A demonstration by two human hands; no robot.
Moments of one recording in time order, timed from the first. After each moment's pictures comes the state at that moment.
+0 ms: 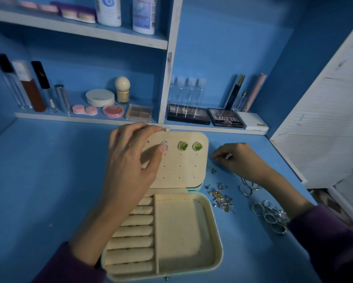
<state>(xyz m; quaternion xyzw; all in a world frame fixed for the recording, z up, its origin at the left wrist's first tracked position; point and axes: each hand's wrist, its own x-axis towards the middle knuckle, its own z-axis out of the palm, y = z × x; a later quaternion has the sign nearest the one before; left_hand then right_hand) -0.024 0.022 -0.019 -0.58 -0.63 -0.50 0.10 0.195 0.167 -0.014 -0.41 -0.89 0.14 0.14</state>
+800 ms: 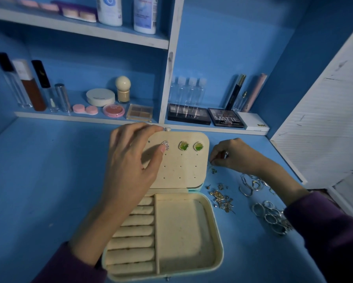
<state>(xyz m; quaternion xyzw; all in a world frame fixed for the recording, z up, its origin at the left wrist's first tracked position) -0.024 0.023 -0.019 -0.59 -0.63 -0.49 0.10 0.187 0.184 -0.008 -0.39 -0.91 0.16 0.05</state>
